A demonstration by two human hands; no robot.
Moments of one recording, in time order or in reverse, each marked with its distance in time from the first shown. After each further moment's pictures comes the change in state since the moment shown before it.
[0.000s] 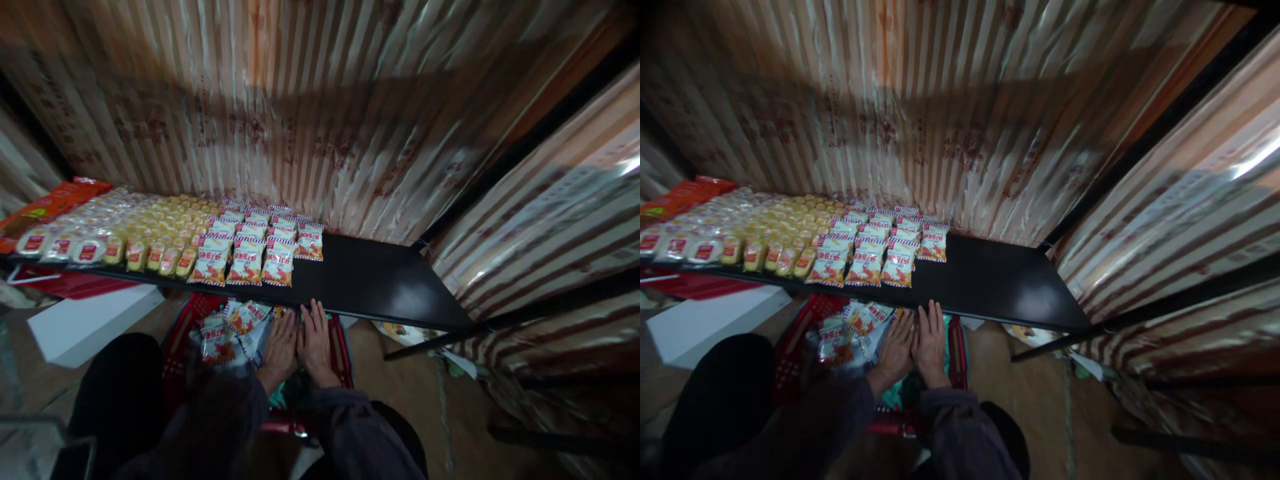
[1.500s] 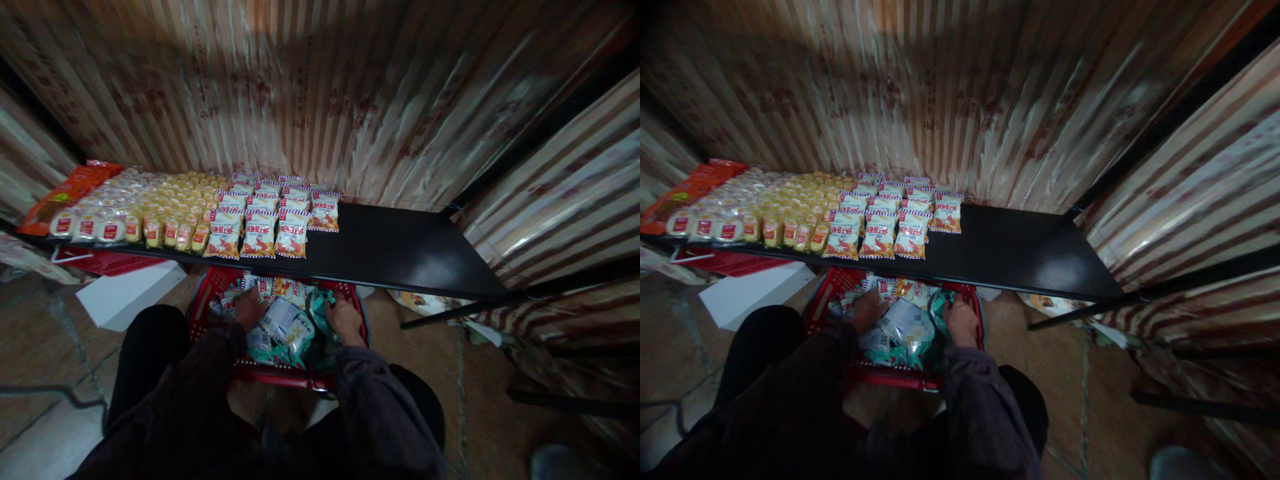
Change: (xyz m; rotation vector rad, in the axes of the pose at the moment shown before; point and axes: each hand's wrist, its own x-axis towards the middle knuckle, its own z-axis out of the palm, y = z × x) left_hand -0.018 -0.106 -0.038 0.015 -0.369 -0.658; right_hand 0.006 0.016 -0.012 -0.326 -0.482 0.620
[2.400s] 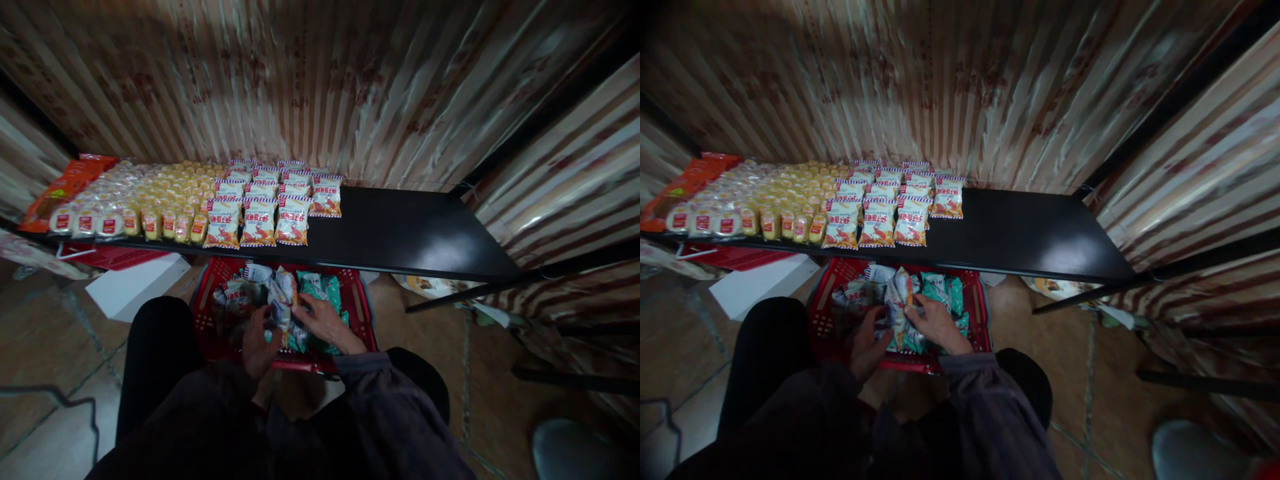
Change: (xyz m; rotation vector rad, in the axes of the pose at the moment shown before) left_hand -0.118 0.015 0.001 -0.778 0.179 0.082; right_hand -0.057 -0.031 -0.017 0.421 -0.277 -0.648
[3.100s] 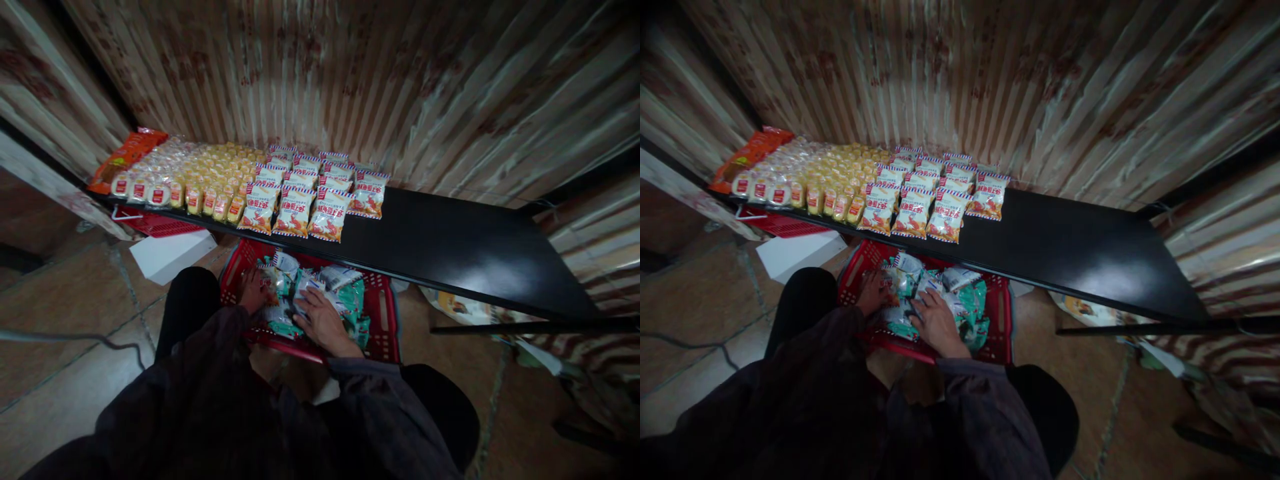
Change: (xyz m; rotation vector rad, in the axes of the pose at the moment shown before) left_hand 0.092 -0.067 -0.053 0.509 0.041 0.021; right_hand 0.011 -0.002 0.045 -0.211 0.023 -0.322
